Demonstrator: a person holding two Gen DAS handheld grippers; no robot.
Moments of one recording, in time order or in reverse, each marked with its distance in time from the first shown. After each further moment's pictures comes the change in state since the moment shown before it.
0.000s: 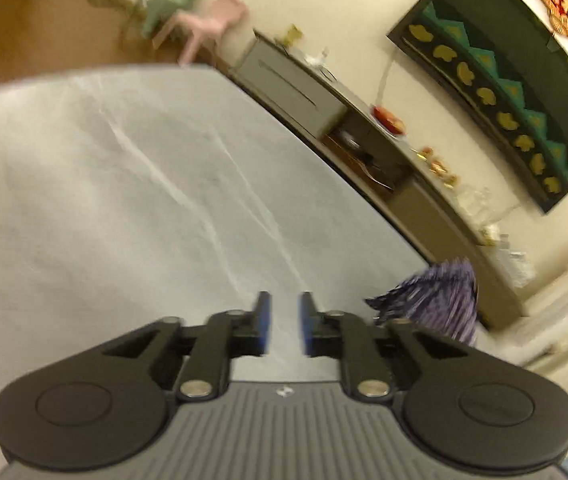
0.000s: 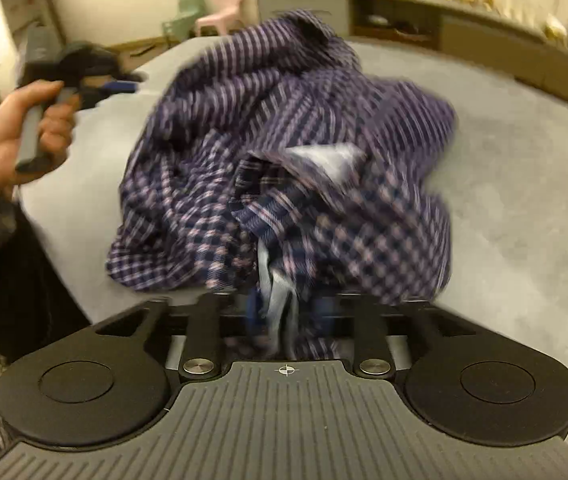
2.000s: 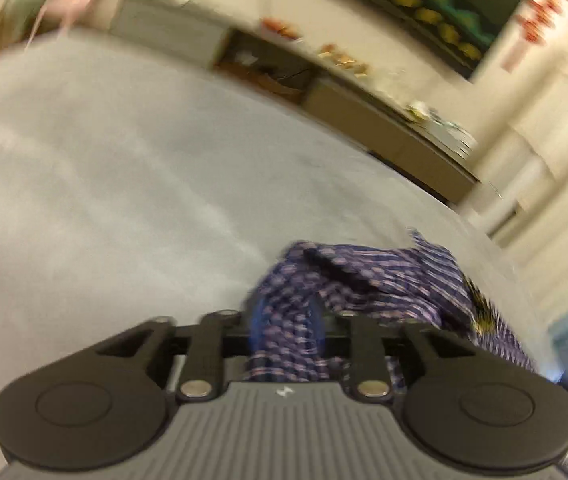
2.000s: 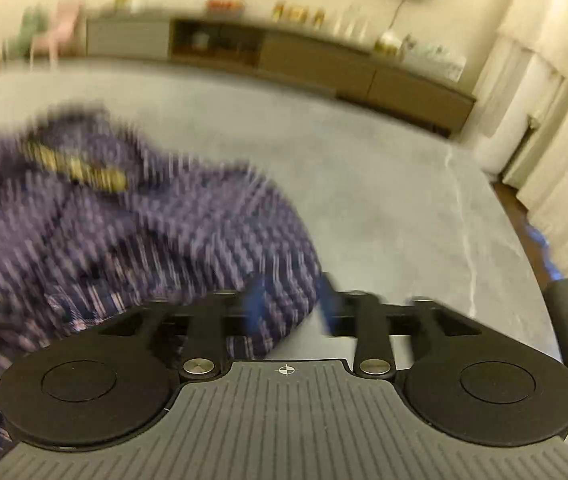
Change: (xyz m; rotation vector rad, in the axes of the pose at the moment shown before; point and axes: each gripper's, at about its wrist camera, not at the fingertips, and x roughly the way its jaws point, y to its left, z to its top) left arm 0.030 -0.065 -0.052 0.474 0.120 -0.095; right arm 0.000 -0.108 0.032 0.138 -0.116 -0.508
